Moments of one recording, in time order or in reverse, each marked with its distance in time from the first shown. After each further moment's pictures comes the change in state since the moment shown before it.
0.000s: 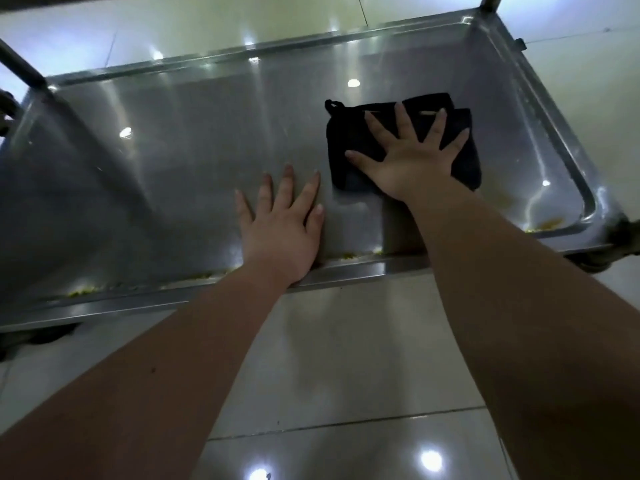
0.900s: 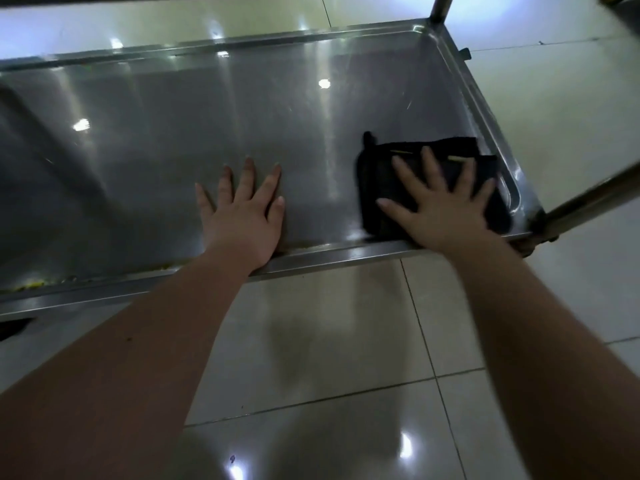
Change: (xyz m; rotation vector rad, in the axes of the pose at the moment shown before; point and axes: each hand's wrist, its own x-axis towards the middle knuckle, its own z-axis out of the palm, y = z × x) left_hand 0.001 0.008 0.001 0.034 -0.026 -0.031; right_hand -0.088 0.105 0.011 0.004 0.015 0.043
